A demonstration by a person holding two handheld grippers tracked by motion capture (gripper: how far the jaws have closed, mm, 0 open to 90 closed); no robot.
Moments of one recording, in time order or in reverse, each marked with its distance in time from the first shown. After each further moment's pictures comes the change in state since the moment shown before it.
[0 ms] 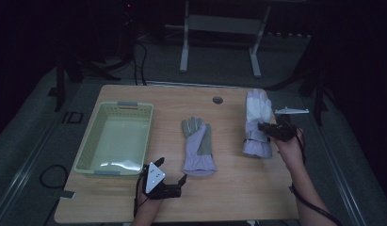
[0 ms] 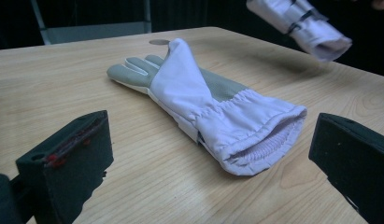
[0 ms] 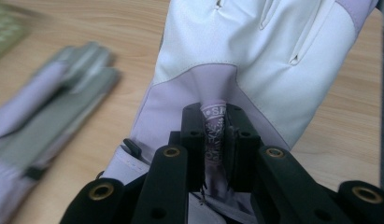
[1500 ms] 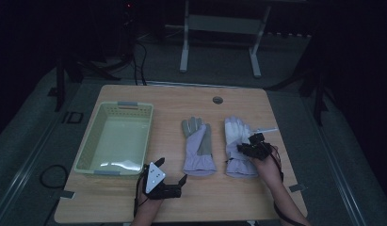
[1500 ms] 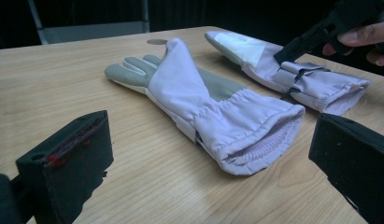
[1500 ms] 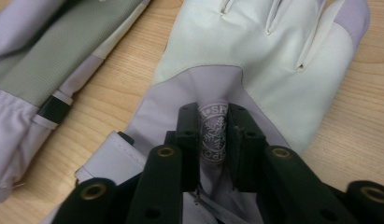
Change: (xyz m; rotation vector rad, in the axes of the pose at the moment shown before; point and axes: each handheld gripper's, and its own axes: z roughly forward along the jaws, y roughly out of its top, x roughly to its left) left arm 0.000 0.000 0.000 0.002 -0.008 0.002; right arm 0.059 -0.054 0.052 0.167 0.016 -0.019
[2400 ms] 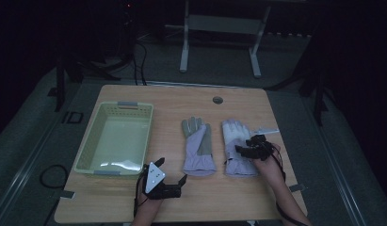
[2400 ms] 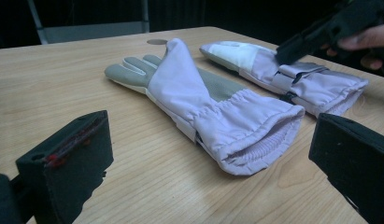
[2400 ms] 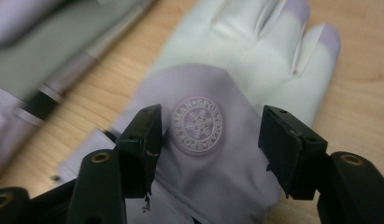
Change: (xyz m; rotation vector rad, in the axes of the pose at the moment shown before) left arm 0.000 0.000 0.000 -0.001 -0.002 -0.002; right arm -0.005 -0.007 0.004 -0.047 -0.017 -0.073
